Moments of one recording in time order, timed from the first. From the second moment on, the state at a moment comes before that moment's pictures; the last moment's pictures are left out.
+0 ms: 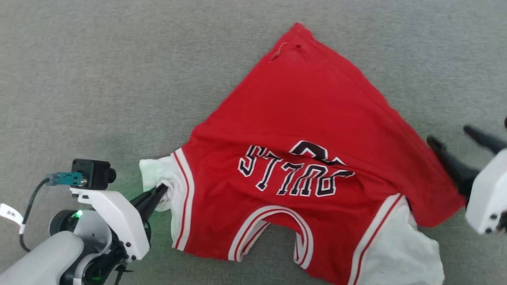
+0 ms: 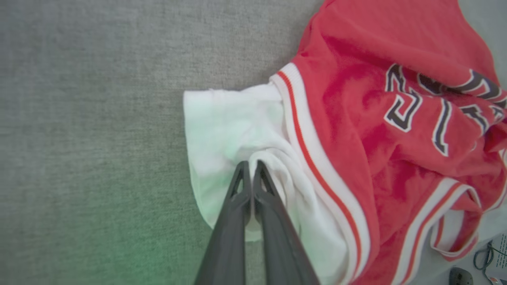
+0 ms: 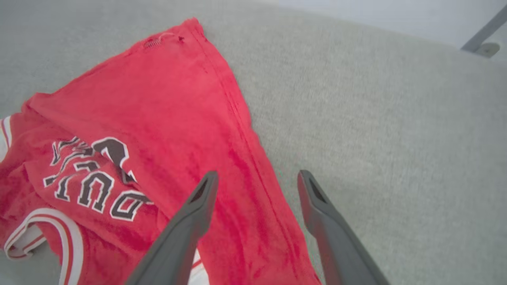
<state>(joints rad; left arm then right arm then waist) -0.42 0.82 -0.83 -0.01 -1.26 0.18 0.12 -0.18 -0.30 -0.10 -0.52 0.44 0.13 1.03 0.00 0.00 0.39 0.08</state>
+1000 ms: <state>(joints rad) -0.57 0.58 -0.94 0.13 -1.19 0.05 0.16 -0.98 -0.49 0.38 0.57 0.48 0.13 0.91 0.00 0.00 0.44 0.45</state>
